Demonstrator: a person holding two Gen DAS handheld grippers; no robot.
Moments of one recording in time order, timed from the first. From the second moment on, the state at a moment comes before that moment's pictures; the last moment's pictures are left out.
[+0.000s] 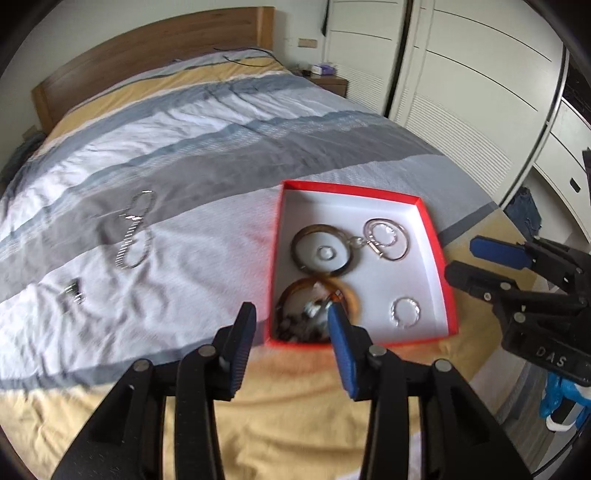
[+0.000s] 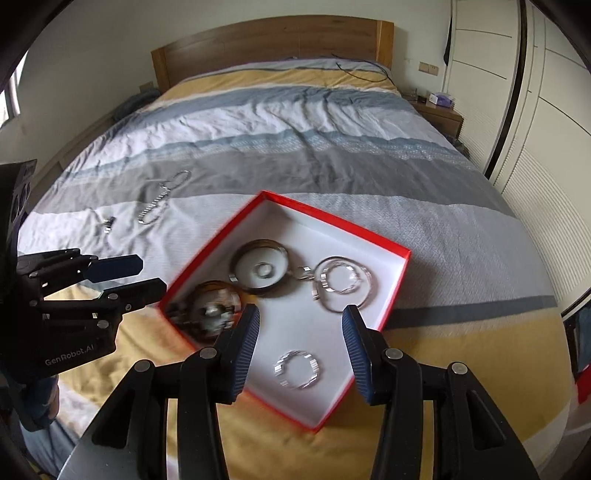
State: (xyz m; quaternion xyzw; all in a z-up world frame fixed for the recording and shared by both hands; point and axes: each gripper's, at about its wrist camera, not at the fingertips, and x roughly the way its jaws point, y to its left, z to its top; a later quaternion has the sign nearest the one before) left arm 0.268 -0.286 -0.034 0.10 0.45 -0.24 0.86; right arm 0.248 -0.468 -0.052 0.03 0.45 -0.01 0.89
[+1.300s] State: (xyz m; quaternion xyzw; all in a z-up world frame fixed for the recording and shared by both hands) left arm 0.026 -0.042 0.111 0.02 0.29 -0.03 0.96; right arm 0.031 -0.260 0.083 0.04 0.32 0.03 0.94
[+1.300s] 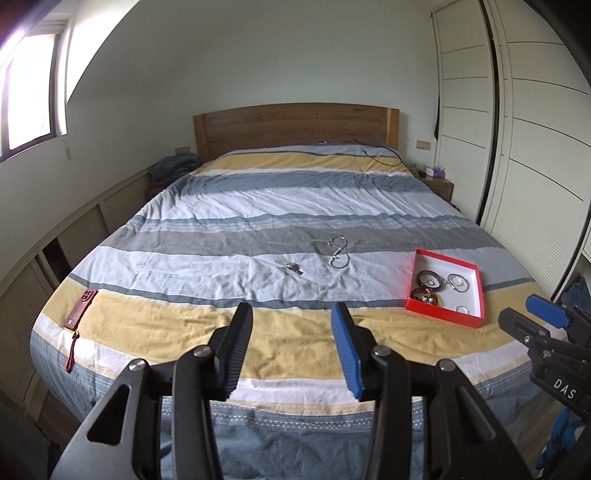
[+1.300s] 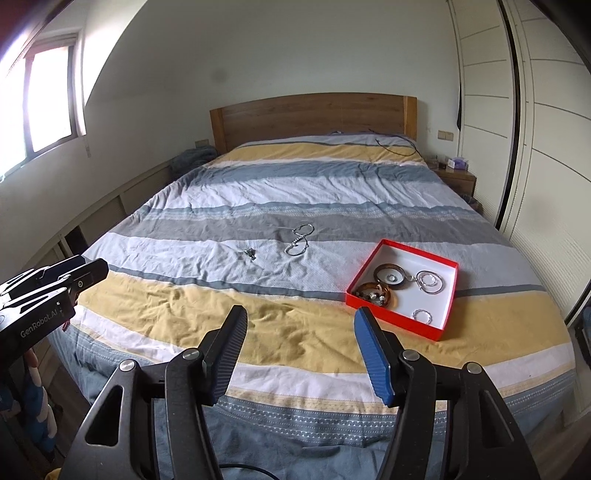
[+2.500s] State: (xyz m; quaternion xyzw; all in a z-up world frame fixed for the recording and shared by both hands) left arm 0.019 -0.006 0.107 0.01 0.26 0.05 0.96; right arm 0.010 -0.240 0.091 0.04 0.27 0.04 0.96
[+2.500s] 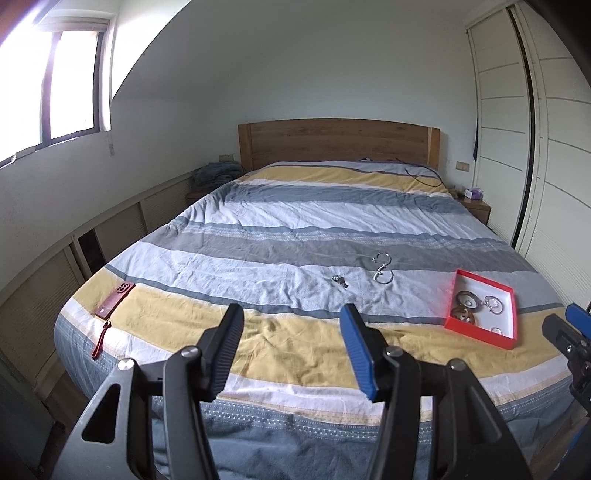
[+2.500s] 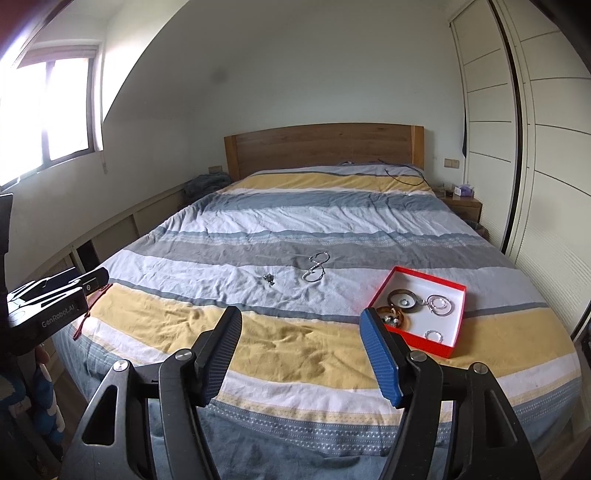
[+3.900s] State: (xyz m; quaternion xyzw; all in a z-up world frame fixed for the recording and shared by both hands) left arm 0.144 -0.003 0.029 -0.01 0.37 0.04 0.93; right arm 0.144 -0.246 0.010 0.04 0.36 0.05 0.93
